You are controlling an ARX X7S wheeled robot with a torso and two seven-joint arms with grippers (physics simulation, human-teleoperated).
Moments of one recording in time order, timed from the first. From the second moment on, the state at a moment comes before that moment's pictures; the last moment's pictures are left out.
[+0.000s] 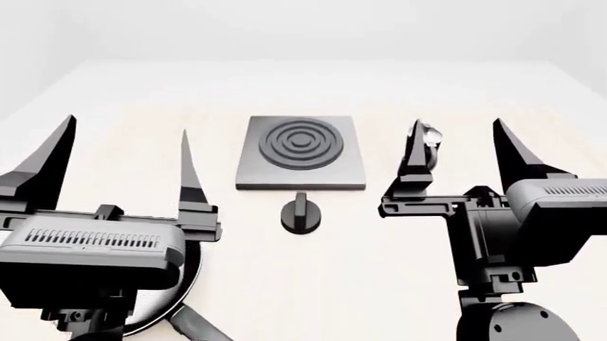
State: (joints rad) left arm -0.20 -0.23 0.13 0.95 0.11 -0.61 -0.11; right arm 0.29 0.22 -0.07 -0.79 0.25 0.57 0.24
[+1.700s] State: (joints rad) left arm -0.20 -0.25 0.16 0.84 0.01 -0.61 -0.10; right arm 0.28 0.25 -0.11 -0.79 0.29 0.54 0.27
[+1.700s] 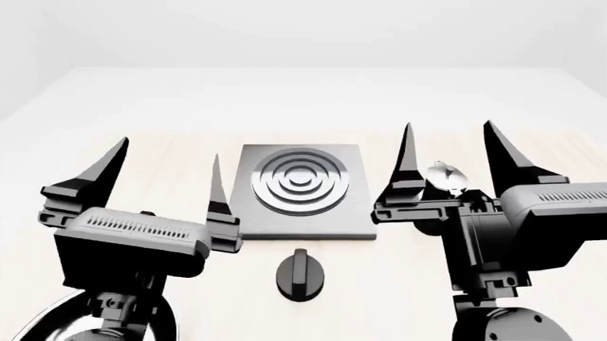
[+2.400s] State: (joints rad) left arm -0.14 -0.23 0.24 0.49 -0.15 -0.59 0.03; right arm 0.27 0.27 -0.13 -0.79 0.31 0.52 0.29
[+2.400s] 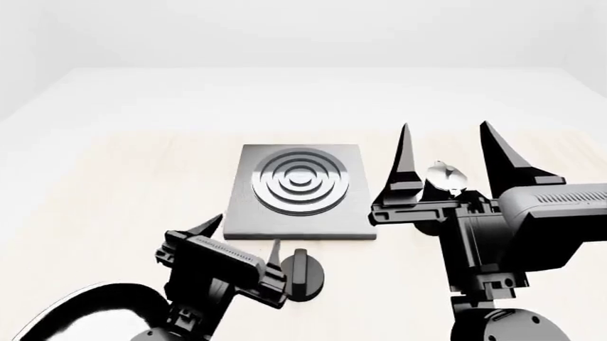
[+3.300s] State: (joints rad) left arm -0.15 -0.18 0.29 0.26 -0.32 -0.55 0.17; right arm 0.28 0.29 -0.15 -0.78 0.32 0.51 0.31
